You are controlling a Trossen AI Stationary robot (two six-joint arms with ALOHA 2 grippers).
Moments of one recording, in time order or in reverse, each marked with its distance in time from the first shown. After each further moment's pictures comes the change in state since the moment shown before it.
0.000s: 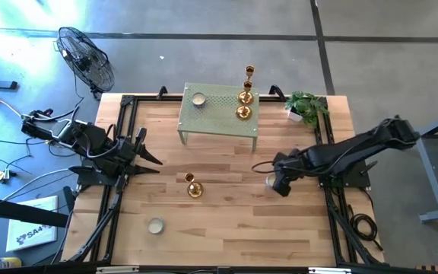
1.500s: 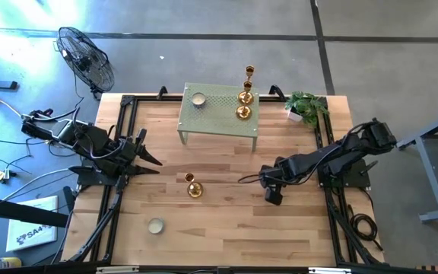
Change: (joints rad) left arm 0.000 0.000 0.000 -0.044 0.000 -0.049; right arm -0.003 0.300 0.000 0.223 -0.098 -0.222
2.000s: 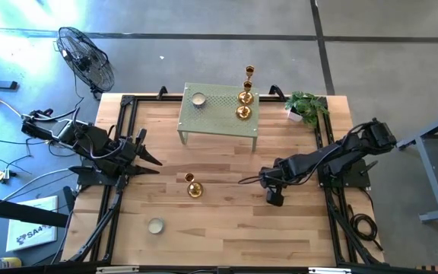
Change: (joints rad) left arm 0.000 0.000 0.000 0.000 0.000 0.000; right arm 0.000 0.000 0.000 0.005 -0.041 -0.045
